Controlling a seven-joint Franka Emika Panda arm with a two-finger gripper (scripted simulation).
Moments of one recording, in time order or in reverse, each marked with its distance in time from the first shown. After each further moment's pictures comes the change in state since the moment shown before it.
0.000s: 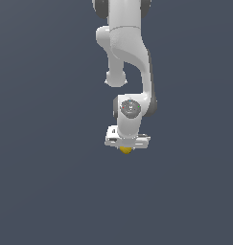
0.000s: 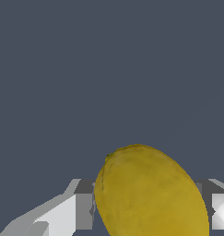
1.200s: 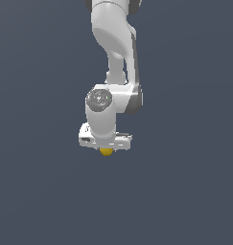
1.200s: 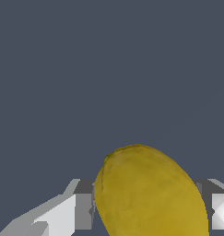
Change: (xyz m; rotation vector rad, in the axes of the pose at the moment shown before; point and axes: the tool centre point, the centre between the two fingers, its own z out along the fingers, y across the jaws) arm 0.053 0.088 -0.078 0.000 0.000 0.000
